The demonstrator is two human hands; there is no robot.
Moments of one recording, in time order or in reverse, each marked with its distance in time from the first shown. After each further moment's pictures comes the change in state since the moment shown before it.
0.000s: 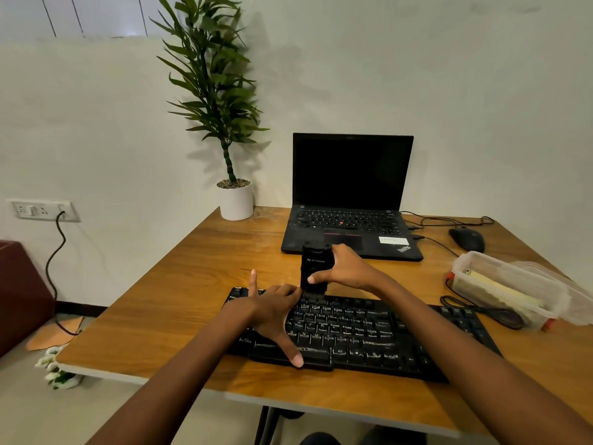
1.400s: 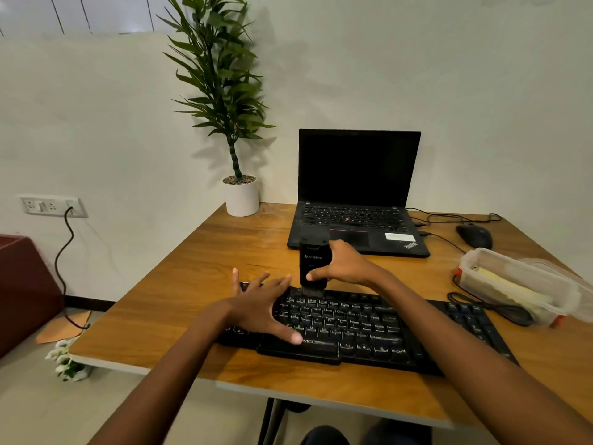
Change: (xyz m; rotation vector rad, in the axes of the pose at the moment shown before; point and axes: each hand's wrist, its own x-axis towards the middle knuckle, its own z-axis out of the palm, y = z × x) left_hand -0.011 -0.038 0.022 -0.202 0.135 0.013; right_hand 0.005 -0.013 0.007 0.011 -0.018 0.015
